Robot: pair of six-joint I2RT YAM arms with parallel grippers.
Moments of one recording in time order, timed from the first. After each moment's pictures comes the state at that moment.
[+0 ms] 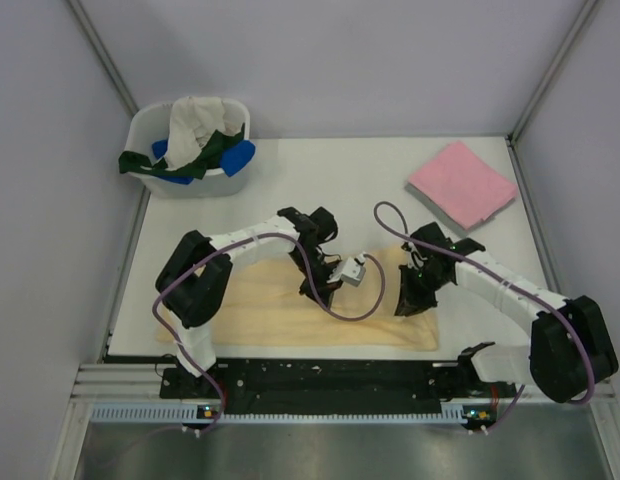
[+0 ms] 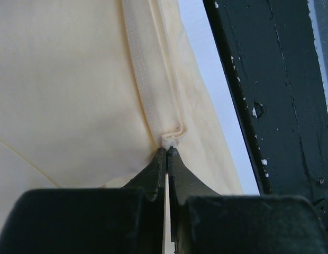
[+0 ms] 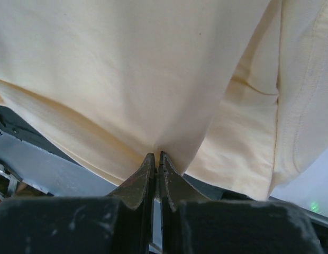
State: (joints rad) left arm -0.75 1.85 1.32 -1.01 0.80 1.06; right arm 0.44 1.26 0.76 -0.85 -0.36 0.47
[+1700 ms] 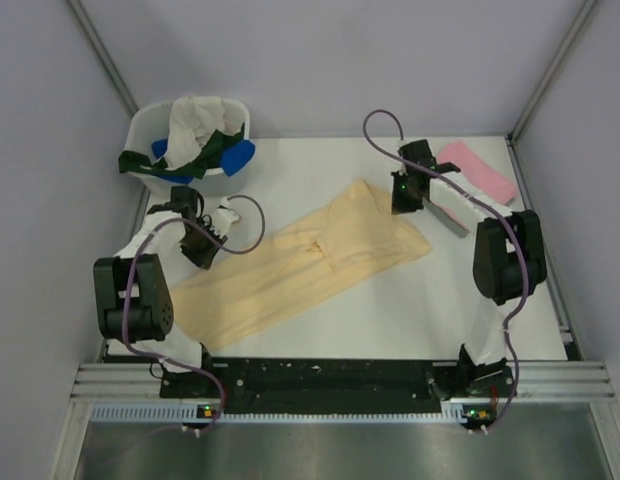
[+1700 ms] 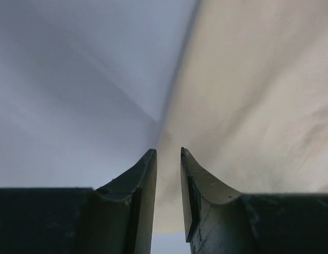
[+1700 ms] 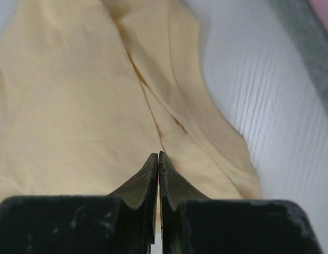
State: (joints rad) left arm 0.06 1.56 1.04 -0.81 0.18 0.78; right arm 0.29 1.93 1.54 -0.59 -0.03 0.31
